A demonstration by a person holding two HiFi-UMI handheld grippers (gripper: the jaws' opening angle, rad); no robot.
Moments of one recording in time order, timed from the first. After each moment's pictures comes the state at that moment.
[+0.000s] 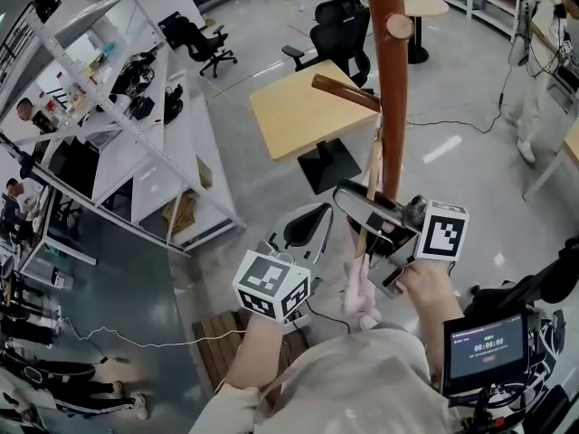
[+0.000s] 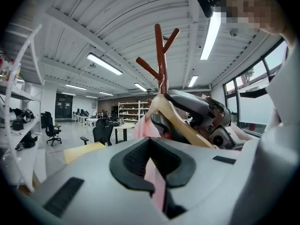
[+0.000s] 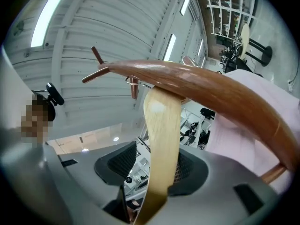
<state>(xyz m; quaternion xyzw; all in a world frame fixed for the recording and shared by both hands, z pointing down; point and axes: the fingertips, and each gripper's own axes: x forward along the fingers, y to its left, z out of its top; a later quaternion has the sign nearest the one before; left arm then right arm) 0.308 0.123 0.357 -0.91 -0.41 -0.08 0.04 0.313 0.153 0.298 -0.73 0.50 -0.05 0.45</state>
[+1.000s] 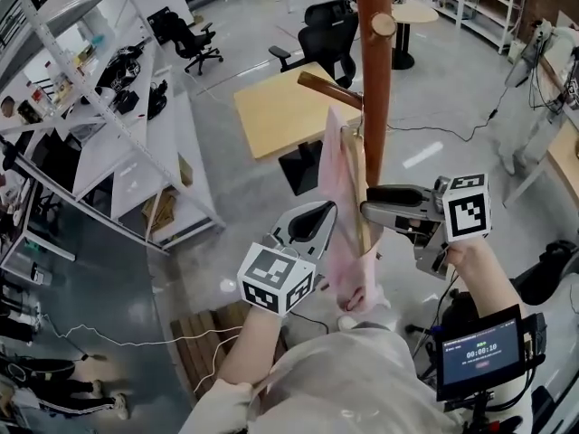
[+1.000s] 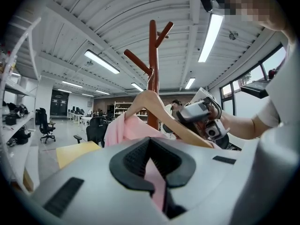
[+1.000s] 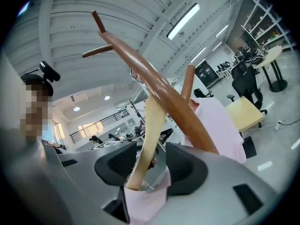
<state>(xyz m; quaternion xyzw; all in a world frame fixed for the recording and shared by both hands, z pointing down) 0.298 0.167 0.360 -0.90 -0.43 -0.08 0.02 0.288 0.214 0.328 -0.78 0.54 -0.22 0.24</state>
